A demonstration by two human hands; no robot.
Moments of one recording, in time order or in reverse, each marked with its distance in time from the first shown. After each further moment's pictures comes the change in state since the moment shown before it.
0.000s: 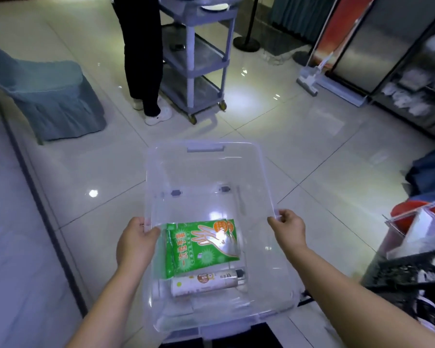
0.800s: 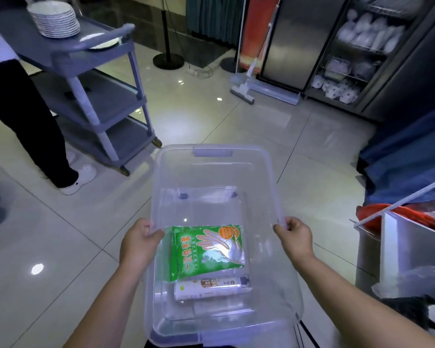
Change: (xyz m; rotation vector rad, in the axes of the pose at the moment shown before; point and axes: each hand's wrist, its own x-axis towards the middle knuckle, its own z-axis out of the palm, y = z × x) left_hand 0.245 0.315 0.301 0.072 -0.311 0.188; right_hand 0.368 -0.066 -0.111 0.166 0.291 0.137
